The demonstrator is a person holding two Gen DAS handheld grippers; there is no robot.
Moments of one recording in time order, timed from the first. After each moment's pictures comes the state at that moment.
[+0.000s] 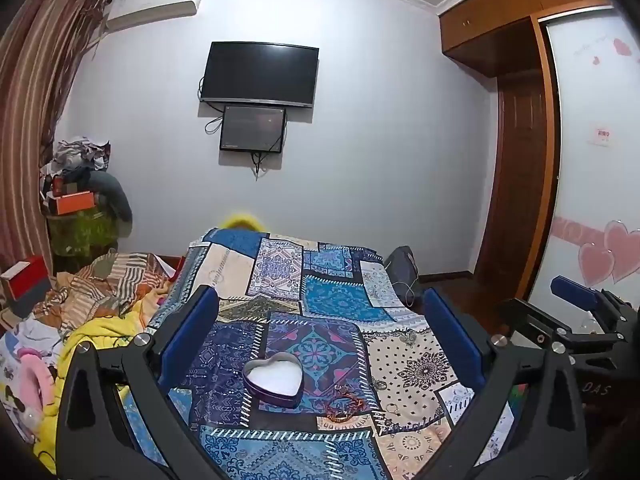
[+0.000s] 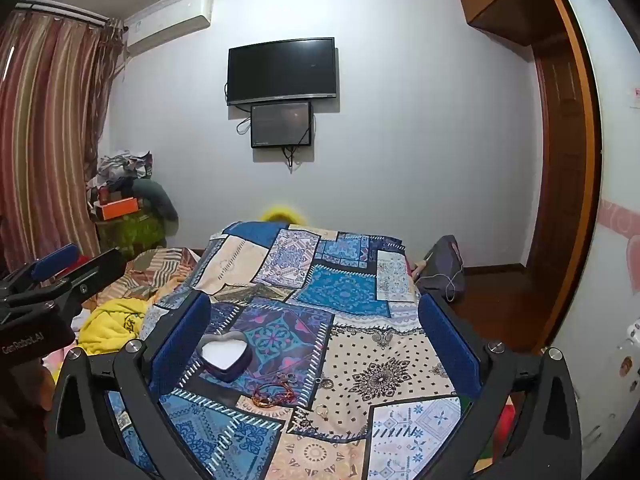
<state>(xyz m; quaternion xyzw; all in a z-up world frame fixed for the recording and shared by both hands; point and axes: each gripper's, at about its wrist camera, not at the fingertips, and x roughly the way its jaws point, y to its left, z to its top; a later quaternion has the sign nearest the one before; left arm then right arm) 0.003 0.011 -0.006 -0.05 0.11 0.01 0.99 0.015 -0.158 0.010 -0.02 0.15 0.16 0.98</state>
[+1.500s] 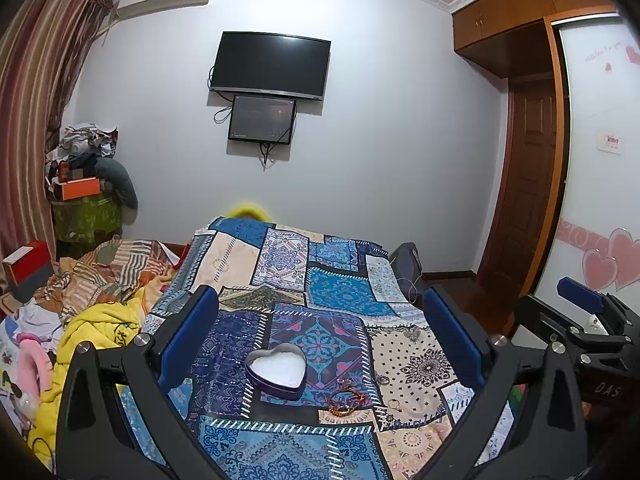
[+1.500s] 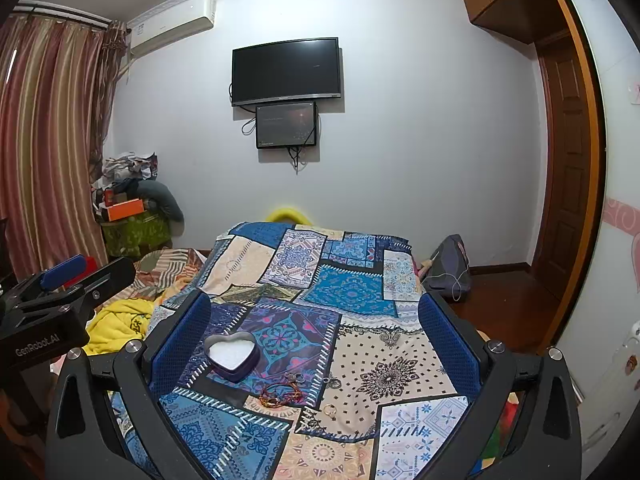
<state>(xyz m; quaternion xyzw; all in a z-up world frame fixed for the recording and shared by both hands) 0.004 0.010 -0.016 -0.07 0.12 0.02 0.99 0.014 -0.155 0.007 -0.01 0.15 0.17 0.97</state>
